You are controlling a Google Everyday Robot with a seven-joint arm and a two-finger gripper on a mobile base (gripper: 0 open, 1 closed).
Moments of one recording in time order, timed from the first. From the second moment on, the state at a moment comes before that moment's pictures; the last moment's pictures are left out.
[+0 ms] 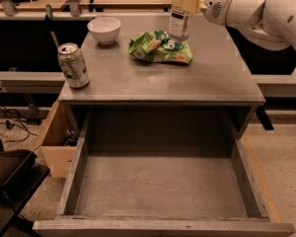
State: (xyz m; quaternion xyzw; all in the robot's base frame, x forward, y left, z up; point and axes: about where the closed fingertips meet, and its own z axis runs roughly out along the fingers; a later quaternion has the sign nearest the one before) arm 0.766 -0.110 1.039 -0.27 0.65 0.28 0.65
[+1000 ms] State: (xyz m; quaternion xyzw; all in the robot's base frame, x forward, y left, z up) arm 0.702 -0.036 1.072 -0.38 0.55 0.43 0.61
